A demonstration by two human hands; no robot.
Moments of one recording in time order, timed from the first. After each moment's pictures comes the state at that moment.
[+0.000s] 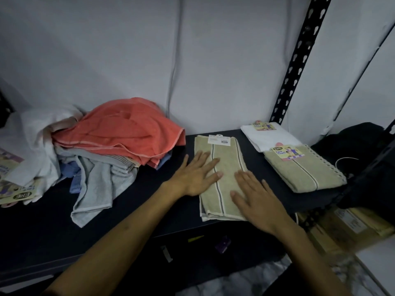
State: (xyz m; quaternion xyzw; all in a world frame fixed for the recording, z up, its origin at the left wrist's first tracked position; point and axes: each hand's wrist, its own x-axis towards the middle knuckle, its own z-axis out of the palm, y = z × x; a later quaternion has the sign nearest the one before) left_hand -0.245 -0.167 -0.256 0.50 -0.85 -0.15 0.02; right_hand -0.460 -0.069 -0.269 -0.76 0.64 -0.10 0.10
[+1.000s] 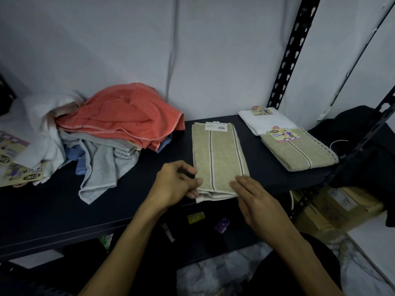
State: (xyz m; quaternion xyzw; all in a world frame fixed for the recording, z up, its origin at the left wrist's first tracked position) left_hand -0.213 -0.042 -0.218 0.58 -0.57 -0.47 0.35; right_hand -0.453 -0.001 -0.286 -0.81 0.53 -0.26 -0.06
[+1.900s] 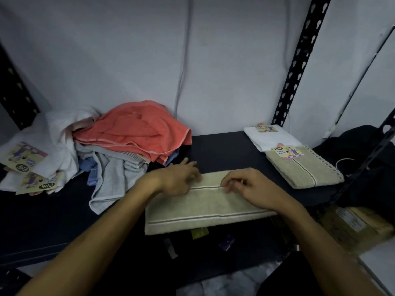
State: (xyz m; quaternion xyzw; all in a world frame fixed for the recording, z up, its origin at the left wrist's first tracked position) left_hand -0.189 -0.100 -0.186 0.51 -0.83 -0.21 -0.07; right_hand -0.444 -0.070 -0.209 -0.80 0.49 -0.22 0.26
